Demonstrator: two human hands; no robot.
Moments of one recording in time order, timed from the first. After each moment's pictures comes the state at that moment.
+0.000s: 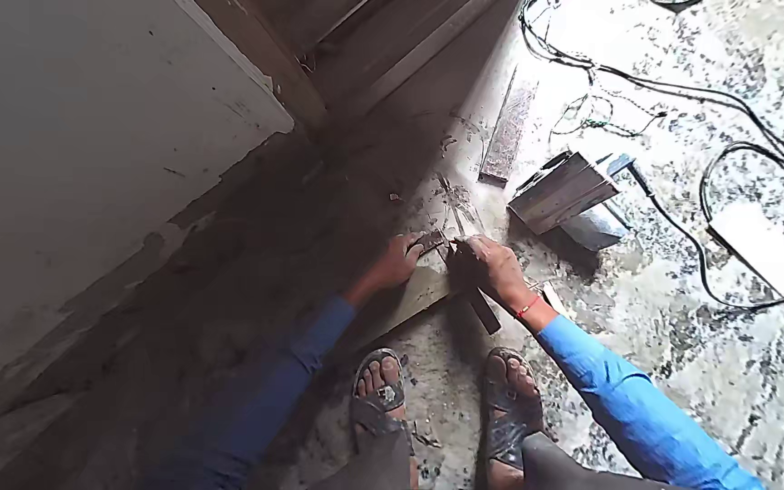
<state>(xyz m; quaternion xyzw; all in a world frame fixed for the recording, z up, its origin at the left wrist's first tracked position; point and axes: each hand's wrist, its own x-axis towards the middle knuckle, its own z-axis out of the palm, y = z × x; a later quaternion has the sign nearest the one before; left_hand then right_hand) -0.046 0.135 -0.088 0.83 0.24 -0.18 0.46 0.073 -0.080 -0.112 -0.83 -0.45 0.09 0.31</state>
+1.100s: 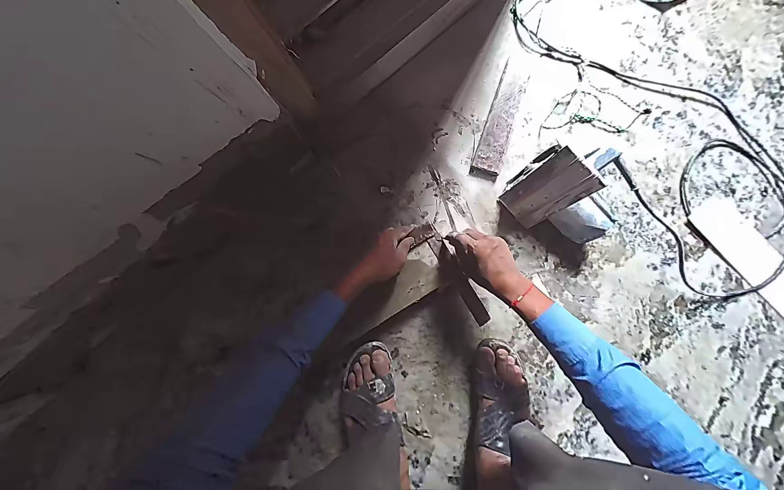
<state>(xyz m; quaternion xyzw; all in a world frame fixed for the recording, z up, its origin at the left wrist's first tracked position) -0.050 0.134 -0.094 0.84 0.23 -0.16 0.46 0.081 -0.083 -0.105 -0.83 -0.50 0.13 0.23</state>
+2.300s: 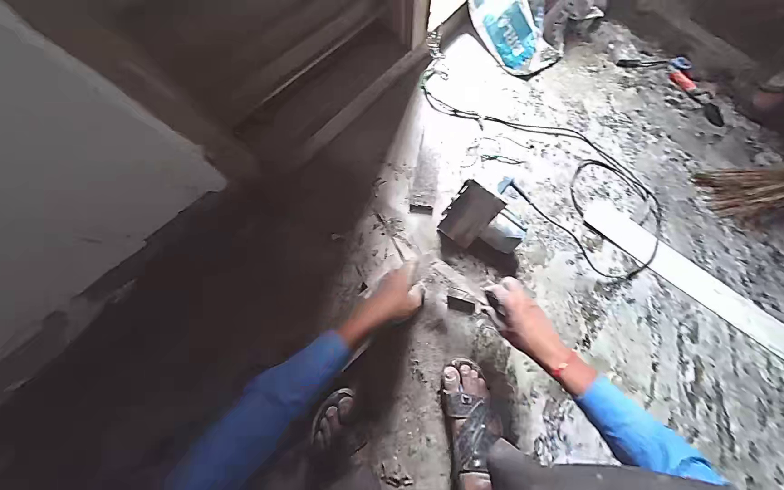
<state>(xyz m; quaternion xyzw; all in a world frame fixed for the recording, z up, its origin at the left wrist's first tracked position) -0.004 0.040 -0.030 0.87 0.12 -0.22 0.42 0.064 -0.232 -0.026 -0.93 -0.27 0.20 0.12</state>
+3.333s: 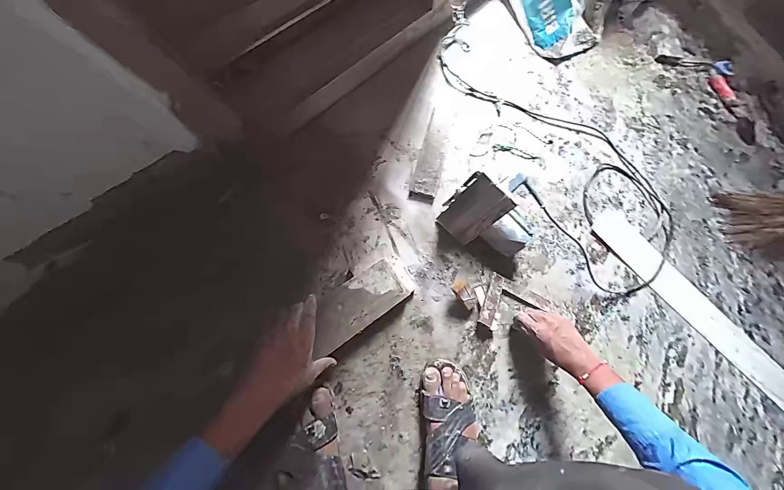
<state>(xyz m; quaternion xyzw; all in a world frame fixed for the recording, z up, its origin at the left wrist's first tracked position) -0.162 0.092 -0.074 0.96 0.19 -0.19 0.10 0.118 -0.355 -0.095 -0.85 -0.46 0.25 -0.04</state>
